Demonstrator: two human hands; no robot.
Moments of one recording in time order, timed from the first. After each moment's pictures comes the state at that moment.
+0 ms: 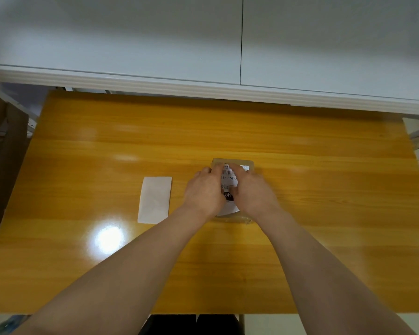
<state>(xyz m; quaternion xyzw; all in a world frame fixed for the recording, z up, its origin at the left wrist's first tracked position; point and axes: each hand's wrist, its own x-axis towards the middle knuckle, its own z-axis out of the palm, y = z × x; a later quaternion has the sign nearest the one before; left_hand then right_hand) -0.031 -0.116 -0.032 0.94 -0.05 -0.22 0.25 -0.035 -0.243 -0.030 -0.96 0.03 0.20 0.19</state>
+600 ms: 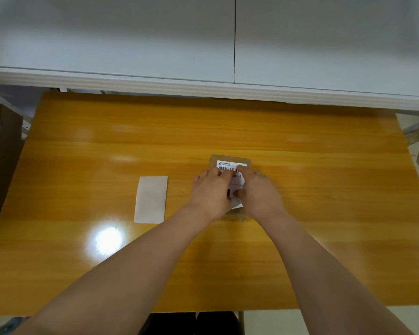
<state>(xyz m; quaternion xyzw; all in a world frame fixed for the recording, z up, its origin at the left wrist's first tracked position) -0.037 -0.134 -0.029 0.95 -0.12 -0.23 0.19 -0.047 -0.262 -0.026 -0.95 0.07 0.20 0.21</state>
